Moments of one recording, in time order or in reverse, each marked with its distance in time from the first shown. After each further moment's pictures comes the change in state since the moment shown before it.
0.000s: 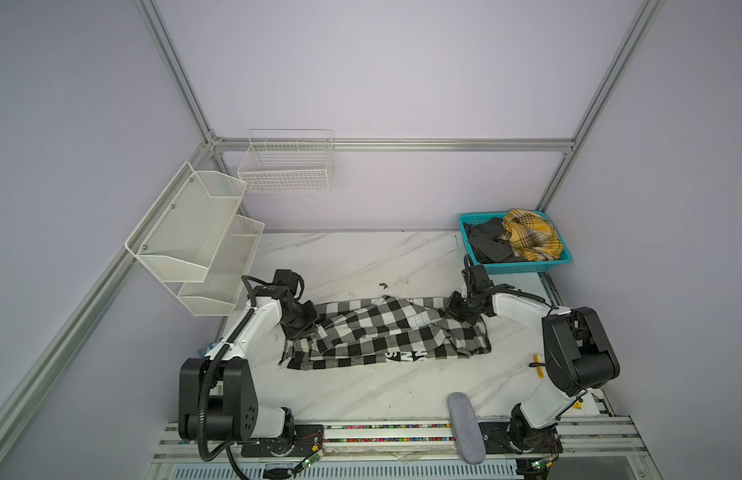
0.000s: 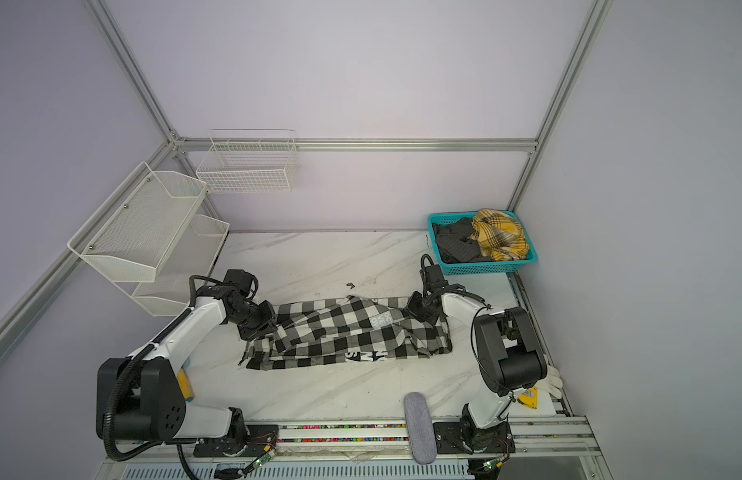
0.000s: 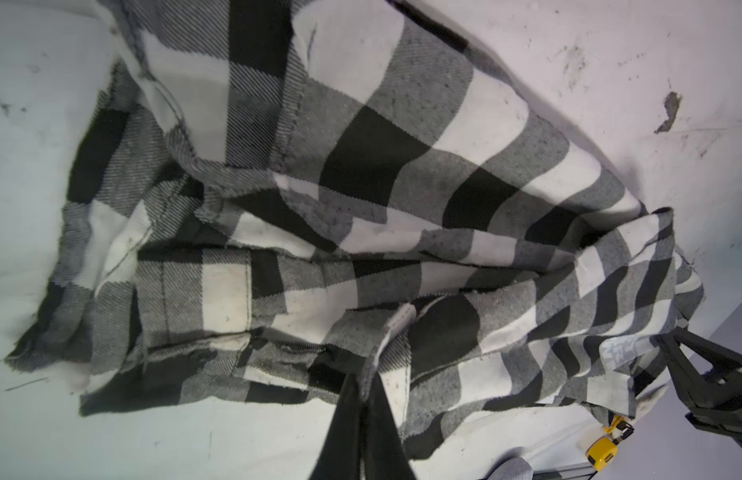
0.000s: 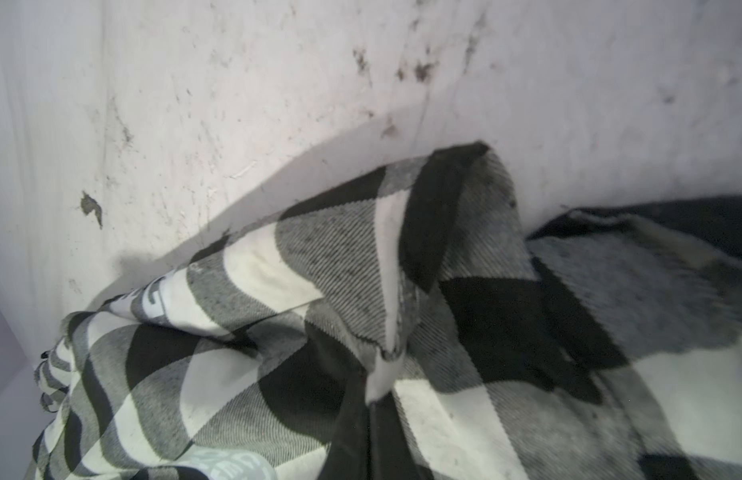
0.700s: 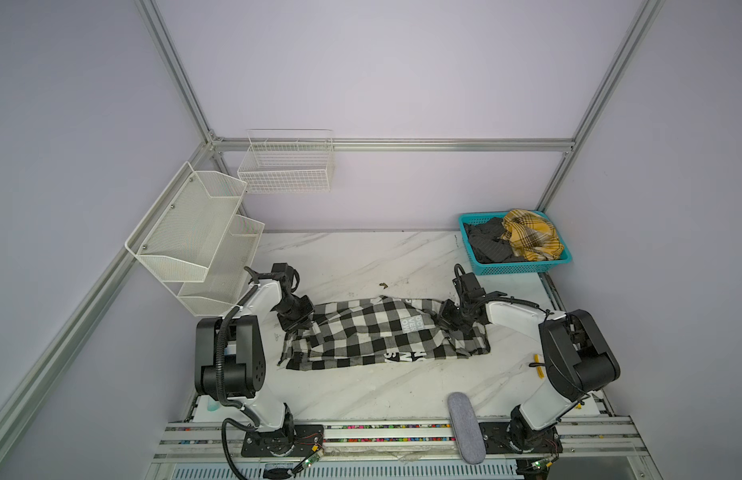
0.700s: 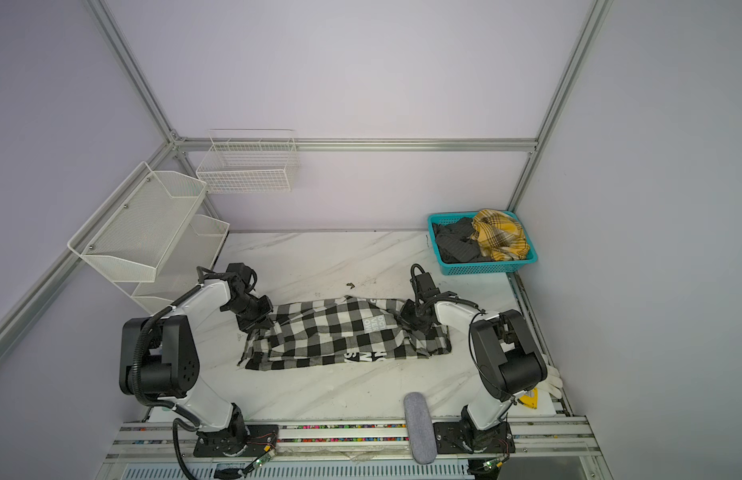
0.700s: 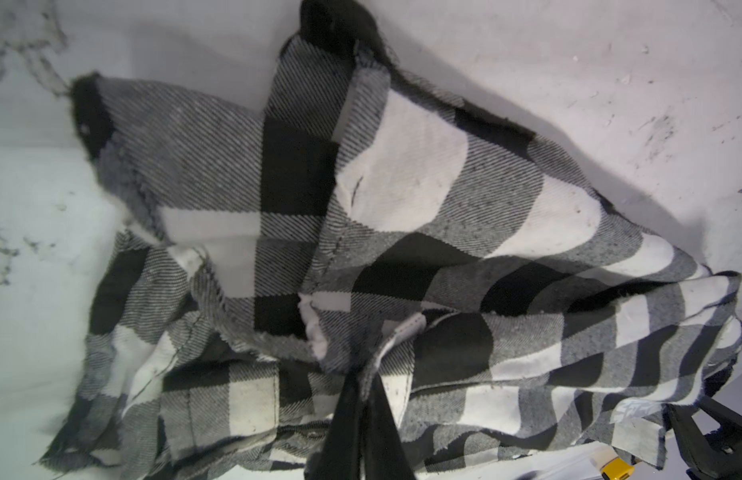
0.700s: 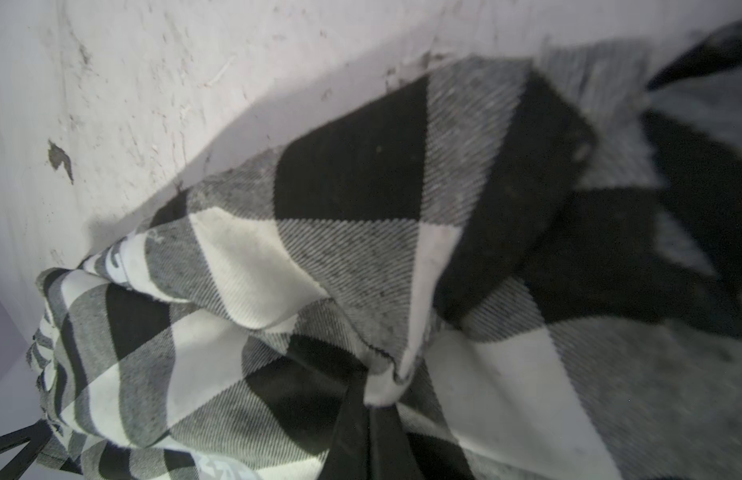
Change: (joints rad) left arm 0.064 0.224 0.127 -0.015 -0.022 0.109; right arm 0.102 -0.018 -0.071 0.039 0.010 0.101
